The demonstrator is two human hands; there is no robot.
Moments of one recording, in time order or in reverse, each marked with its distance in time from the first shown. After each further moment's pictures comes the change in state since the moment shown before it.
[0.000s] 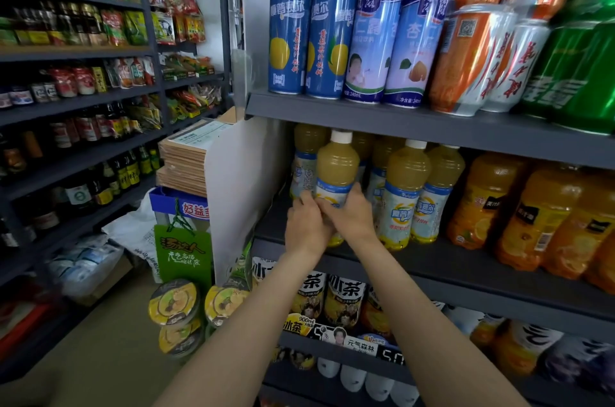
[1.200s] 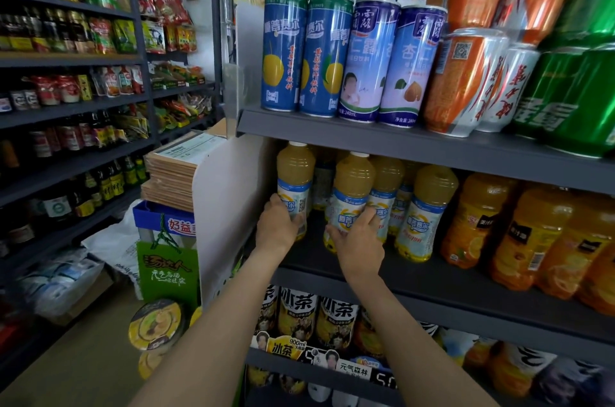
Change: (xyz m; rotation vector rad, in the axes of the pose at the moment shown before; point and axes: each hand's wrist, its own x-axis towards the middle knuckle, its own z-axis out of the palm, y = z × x) left_hand 0.044 -0.021 -0.020 -0.058 -0.035 -0.084; right_hand 0.005 0.034 0.002 -0.540 0.237 0.049
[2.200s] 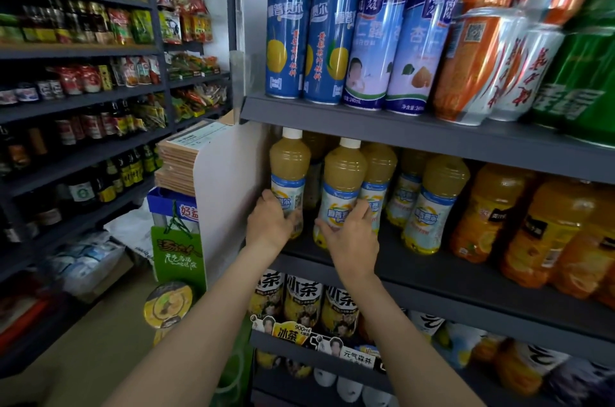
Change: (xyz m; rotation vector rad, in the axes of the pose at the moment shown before) left_hand -0.023 -0.002 -0.019 0.171 0.065 -0.033; right_hand -0.016 -0.007 0.004 0.033 0.023 -0.110
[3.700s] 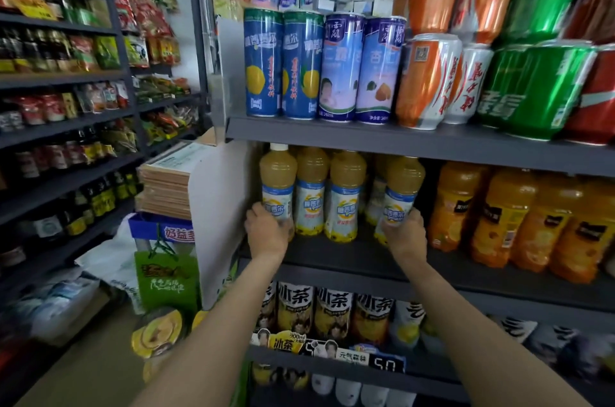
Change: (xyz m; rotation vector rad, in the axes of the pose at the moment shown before) left_hand -0.001 0.004 0.018 -0.237 0.101 -0.049; right_hand 0.043 0.095 -0.042 0.267 0.059 0.367
